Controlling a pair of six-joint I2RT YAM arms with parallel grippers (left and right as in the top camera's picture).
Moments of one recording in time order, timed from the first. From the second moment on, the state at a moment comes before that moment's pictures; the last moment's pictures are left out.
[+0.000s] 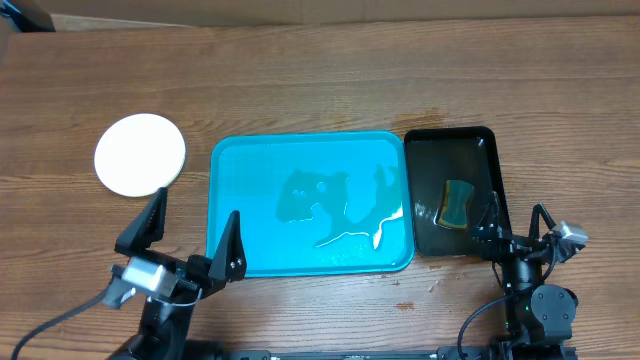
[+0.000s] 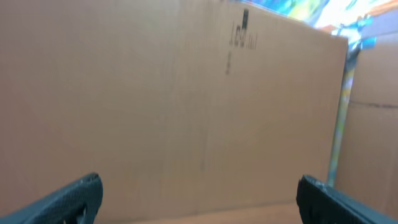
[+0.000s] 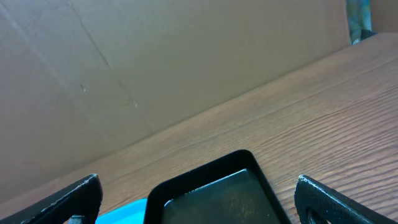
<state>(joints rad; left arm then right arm) -0.05 0.10 0.38 0.17 0.24 -0.22 0.04 0.01 0.02 -0.02 0.11 0.44</state>
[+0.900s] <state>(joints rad) -0.05 0.02 0.03 0.35 0.02 -0.26 0.04 0.01 0.02 -0.02 0.11 0.44</state>
